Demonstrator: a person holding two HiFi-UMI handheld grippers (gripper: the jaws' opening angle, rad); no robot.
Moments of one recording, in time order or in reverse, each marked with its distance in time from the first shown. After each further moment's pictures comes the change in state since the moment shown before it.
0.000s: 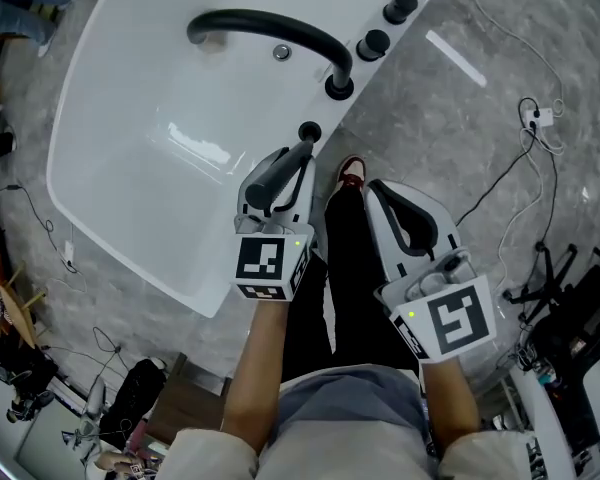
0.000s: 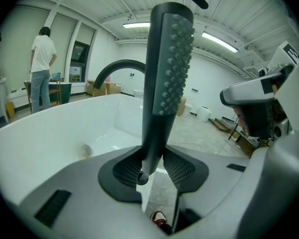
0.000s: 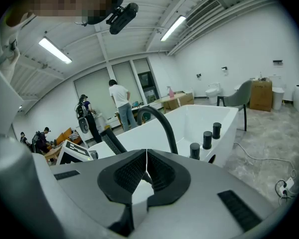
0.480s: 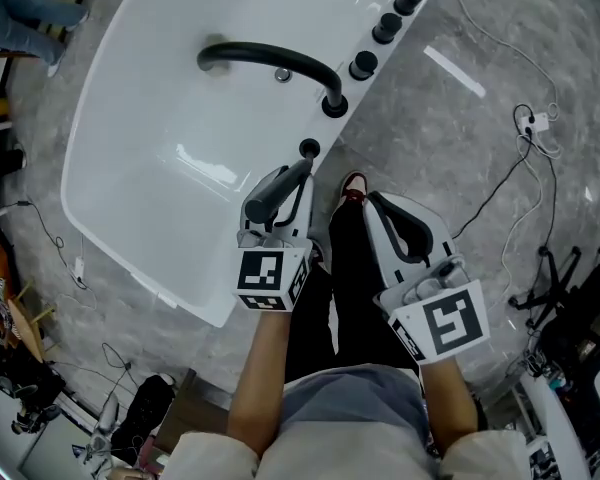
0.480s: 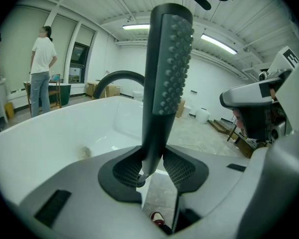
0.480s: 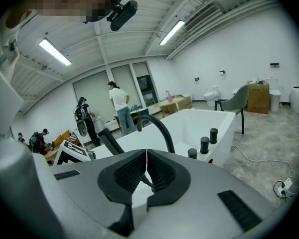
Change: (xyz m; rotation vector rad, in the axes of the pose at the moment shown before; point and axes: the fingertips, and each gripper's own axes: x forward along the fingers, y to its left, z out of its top) left arm -0.016 -0.005 0.025 -0.006 -0.009 -0.009; right arm -0.016 0.003 0.025 0.004 -0.037 -0.022
